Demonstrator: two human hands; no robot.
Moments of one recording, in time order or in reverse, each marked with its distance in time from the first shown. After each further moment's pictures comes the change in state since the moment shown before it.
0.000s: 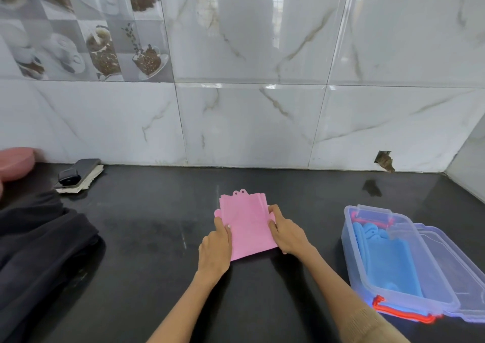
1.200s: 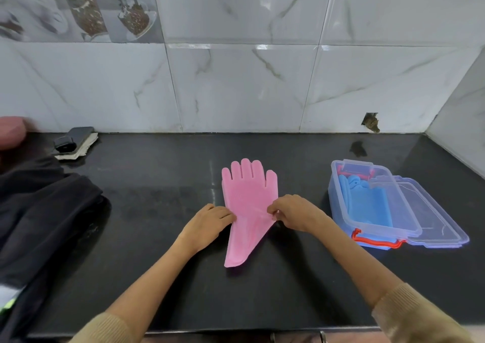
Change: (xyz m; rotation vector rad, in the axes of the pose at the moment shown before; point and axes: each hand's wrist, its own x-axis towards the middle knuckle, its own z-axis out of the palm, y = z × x) left_hand -0.048 -0.037 -0.044 0.396 -0.220 0.856; right_hand -0.079 -0.008 -0.022 -0.313 -0.276 -0.156
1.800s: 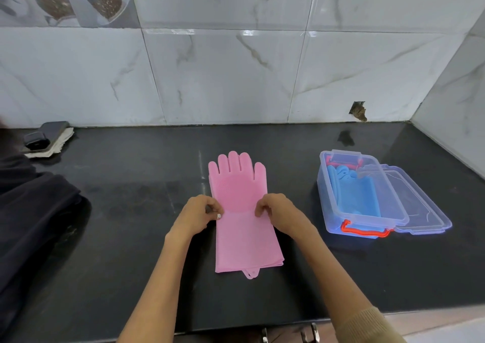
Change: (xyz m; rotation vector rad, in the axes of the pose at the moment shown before) left_hand 0.024 -0.002 -0.001 -0.834 -0.102 -0.643; right_hand -0.004 -0.004 0.030 0.291 0.188 0.151
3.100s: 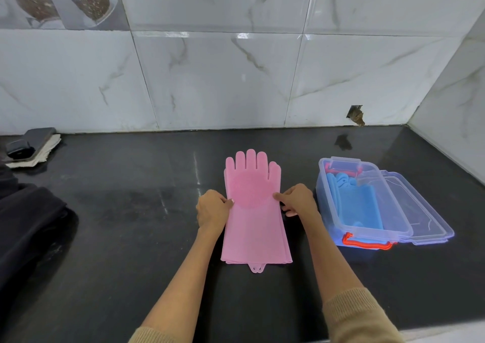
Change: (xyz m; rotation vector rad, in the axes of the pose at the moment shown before) left_hand 0.041 0.047 0.034 -0.096 0.309 -0.209; right_hand 0.050 0.040 -0.023 0.434 0.220 0.584
